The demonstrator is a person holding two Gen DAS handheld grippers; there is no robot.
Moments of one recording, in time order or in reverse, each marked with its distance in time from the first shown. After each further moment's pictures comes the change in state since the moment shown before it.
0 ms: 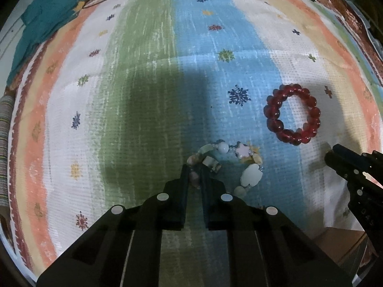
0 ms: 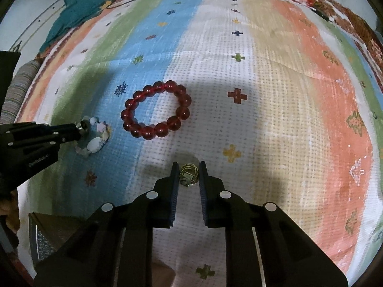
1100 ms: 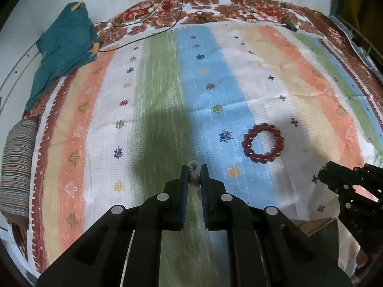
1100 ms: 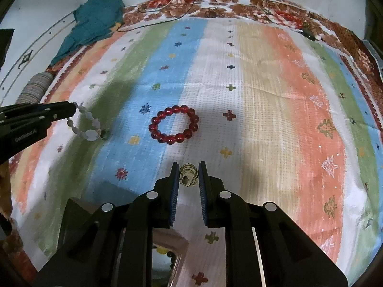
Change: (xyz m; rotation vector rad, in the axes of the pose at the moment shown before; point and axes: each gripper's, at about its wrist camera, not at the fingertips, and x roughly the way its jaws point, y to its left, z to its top) left arm -0.098 0.004 -0.010 0.036 -0.220 0.024; right arm -0.071 0.012 -0.018 -0.002 -0.131 -0.007
